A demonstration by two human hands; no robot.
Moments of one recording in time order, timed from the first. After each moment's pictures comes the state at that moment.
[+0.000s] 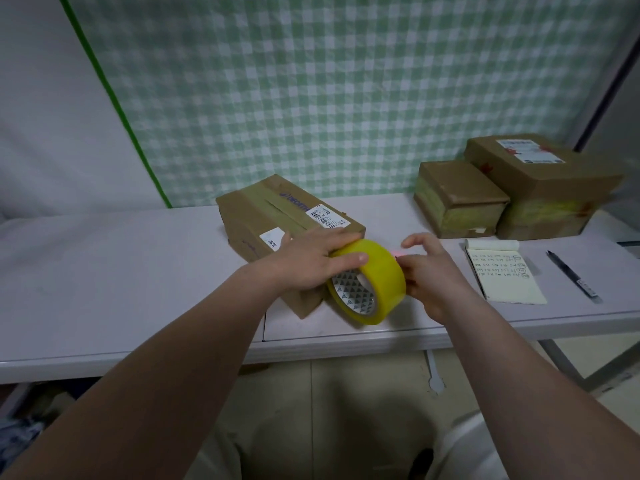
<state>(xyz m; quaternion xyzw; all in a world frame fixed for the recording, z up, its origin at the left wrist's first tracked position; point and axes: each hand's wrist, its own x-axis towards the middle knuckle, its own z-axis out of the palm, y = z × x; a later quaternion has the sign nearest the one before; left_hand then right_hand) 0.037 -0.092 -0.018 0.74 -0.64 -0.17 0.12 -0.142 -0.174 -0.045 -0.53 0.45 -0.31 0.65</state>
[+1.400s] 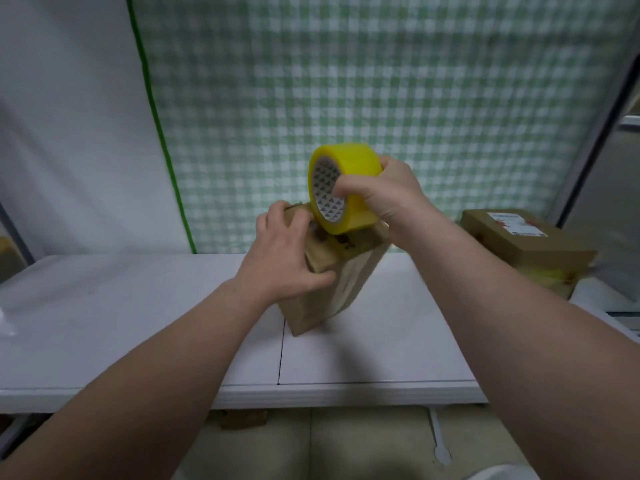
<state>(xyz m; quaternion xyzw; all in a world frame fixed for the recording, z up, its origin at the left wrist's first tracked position) 0.067 -0.042 0.051 0.76 -0.57 0.14 0.26 -0.071 -0.127 0.136 -0.70 0.31 -0.41 0.49</state>
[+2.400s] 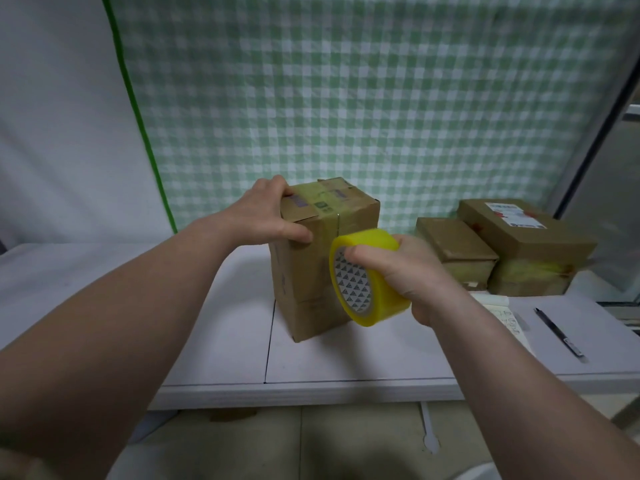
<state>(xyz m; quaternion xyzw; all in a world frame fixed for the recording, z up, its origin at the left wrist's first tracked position) 0.112 -0.082 0.085 0.78 -0.57 -0.07 0.26 -0.112 -0.127 0.062 -0.68 0.40 -0.30 0.54</state>
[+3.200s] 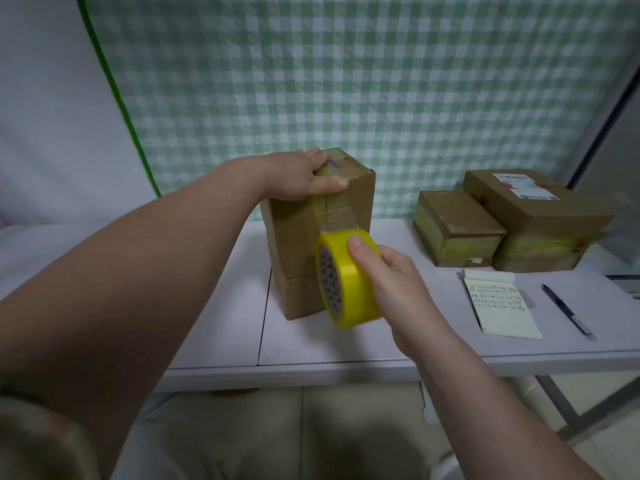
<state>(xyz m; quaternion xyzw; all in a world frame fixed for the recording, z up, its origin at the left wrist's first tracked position) 0.081 -0.131 0.108 0.78 -0.62 -0.06 0.03 -0.110 -0.122 0.002 -0.64 0.34 -0.34 0.60</state>
